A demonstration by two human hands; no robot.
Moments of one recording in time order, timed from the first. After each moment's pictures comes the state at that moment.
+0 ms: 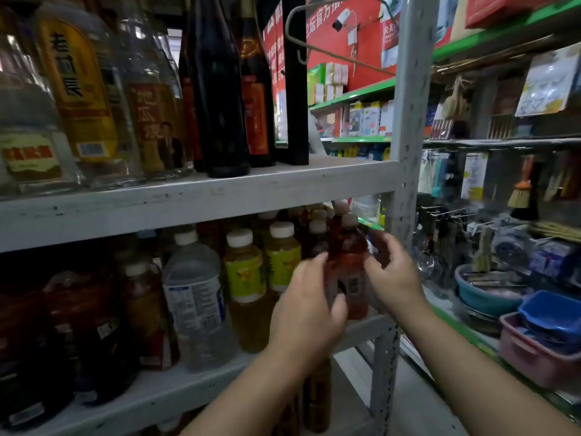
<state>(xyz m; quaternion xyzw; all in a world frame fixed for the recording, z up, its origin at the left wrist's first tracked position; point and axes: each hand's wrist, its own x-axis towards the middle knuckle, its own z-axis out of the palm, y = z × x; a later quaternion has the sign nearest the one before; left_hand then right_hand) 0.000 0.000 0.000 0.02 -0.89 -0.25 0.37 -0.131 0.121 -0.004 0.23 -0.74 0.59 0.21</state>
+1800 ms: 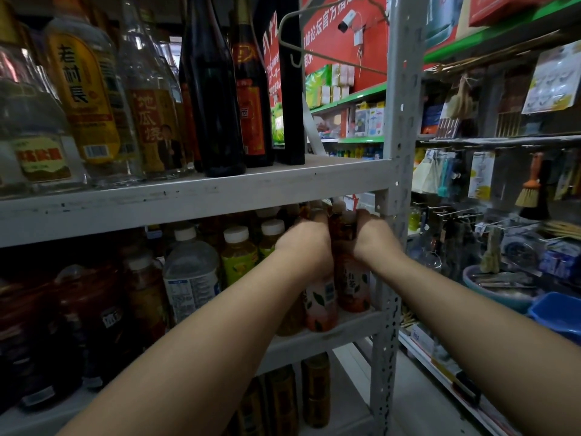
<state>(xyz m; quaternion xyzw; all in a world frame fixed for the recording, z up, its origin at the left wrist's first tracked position) -0.054 0.003 0.086 0.13 -0.98 -0.06 0.15 -0.142 0.108 0.059 0.25 -0.88 0.37 0.16</state>
